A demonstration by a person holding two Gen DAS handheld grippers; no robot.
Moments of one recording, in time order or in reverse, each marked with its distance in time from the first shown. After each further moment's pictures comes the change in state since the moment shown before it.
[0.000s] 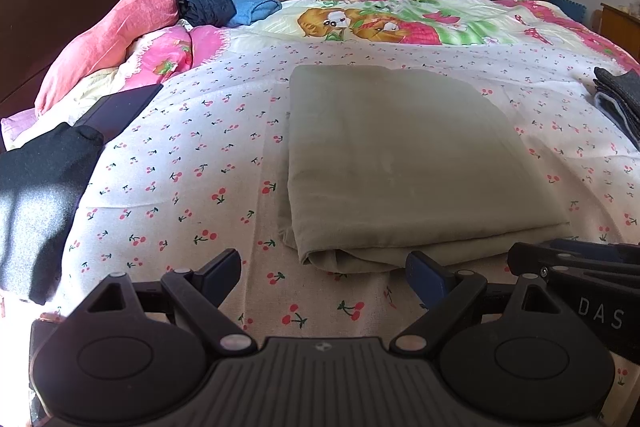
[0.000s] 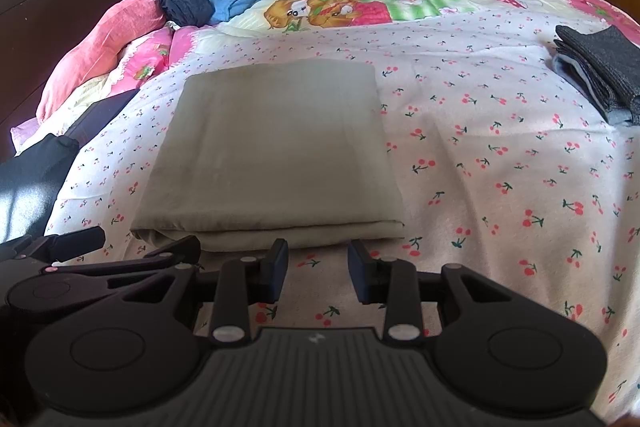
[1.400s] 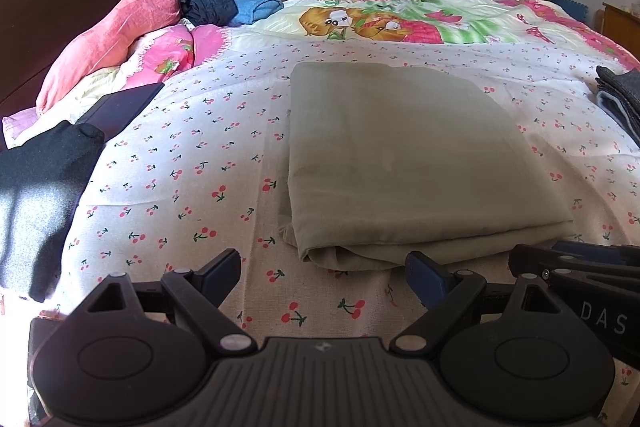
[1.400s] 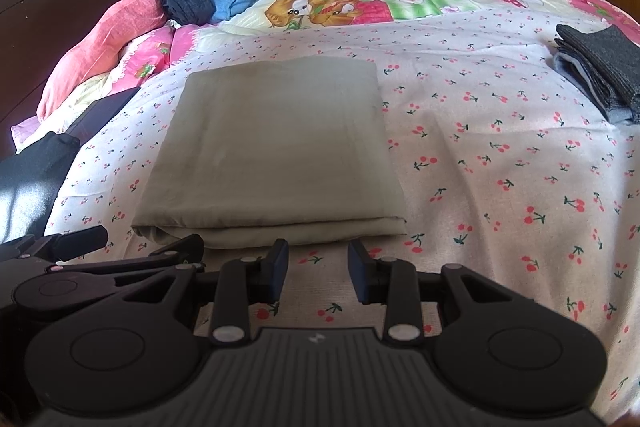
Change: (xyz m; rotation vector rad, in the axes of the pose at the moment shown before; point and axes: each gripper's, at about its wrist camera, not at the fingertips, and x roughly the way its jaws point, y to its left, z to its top) left arm 0.000 -0.002 -0.002 -0.002 0.001 0.008; right arm 0.000 0.000 -0.001 -0.004 0.005 0.001
